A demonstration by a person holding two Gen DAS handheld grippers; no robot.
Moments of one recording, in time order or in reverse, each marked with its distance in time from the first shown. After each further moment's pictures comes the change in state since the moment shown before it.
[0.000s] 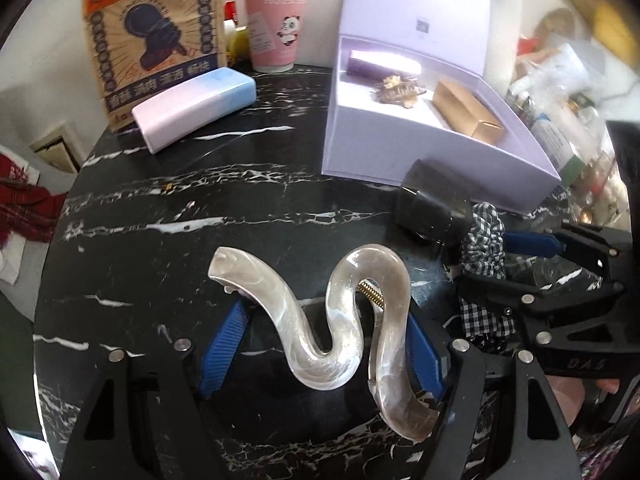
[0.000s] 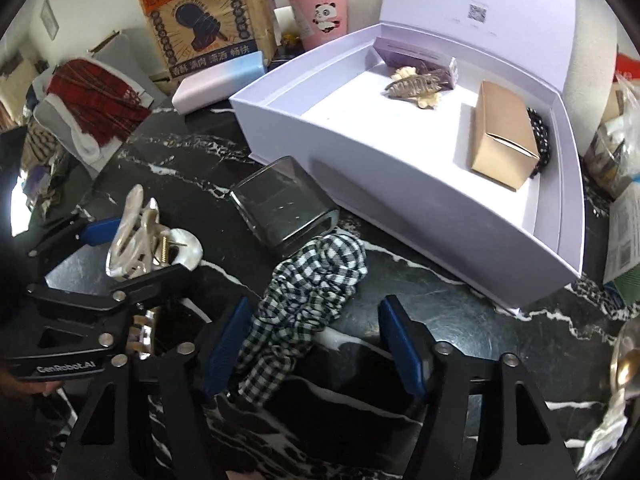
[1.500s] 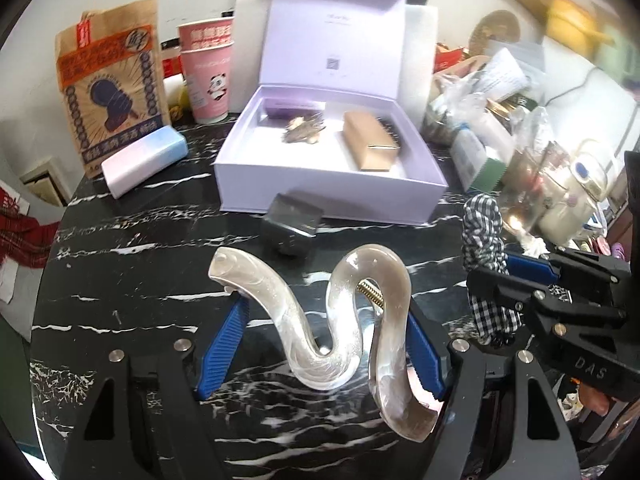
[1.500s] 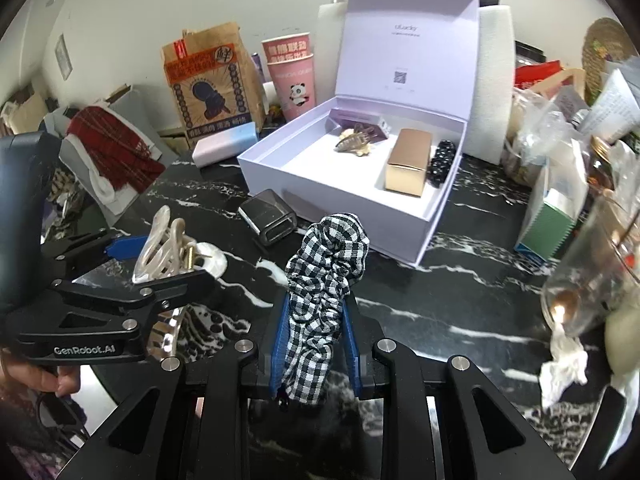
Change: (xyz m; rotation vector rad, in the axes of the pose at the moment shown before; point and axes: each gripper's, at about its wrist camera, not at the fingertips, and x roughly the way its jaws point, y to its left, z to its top) left arm -0.061 -0.090 -0.008 0.080 -0.103 -0.066; right arm -0.107 -0.031 -0.068 0.076 -0.241 0.006
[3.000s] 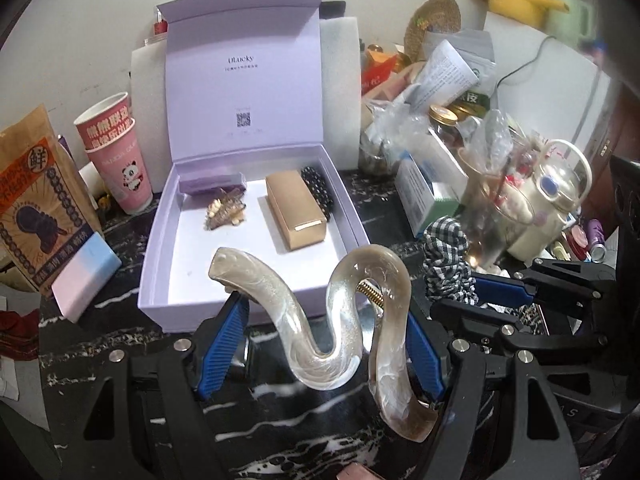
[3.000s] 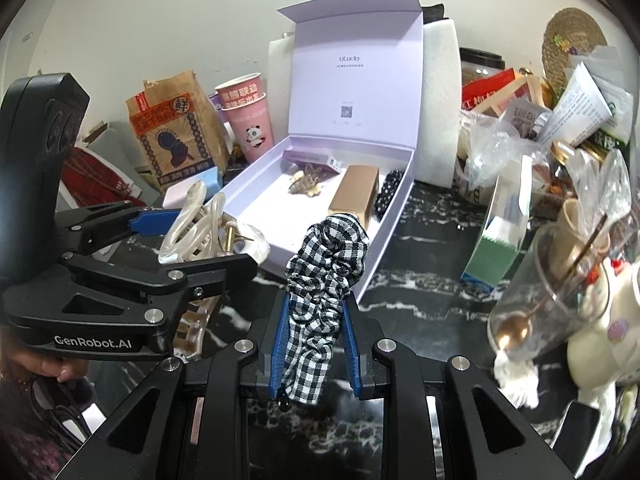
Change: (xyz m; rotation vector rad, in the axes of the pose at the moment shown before) left arm 0.016 -0.053 0.095 0.202 -0.010 -0.102; right arm -0.019 -0.048 0.037 0.073 -0.061 -0.056
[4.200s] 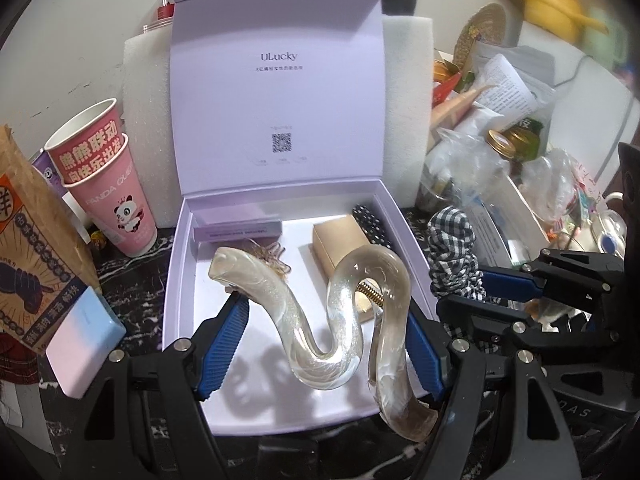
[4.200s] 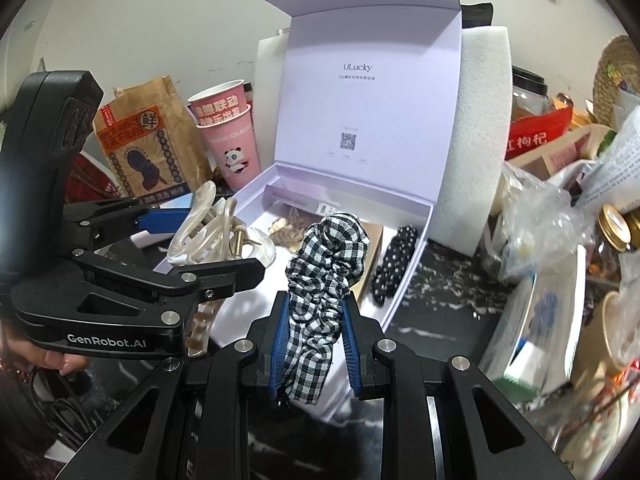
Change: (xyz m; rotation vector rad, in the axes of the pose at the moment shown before) left arm 0.073 0.062 0.069 -0.032 0.018 0.014; right arm 0.077 -0.023 0.079 -0.061 0.008 0.025
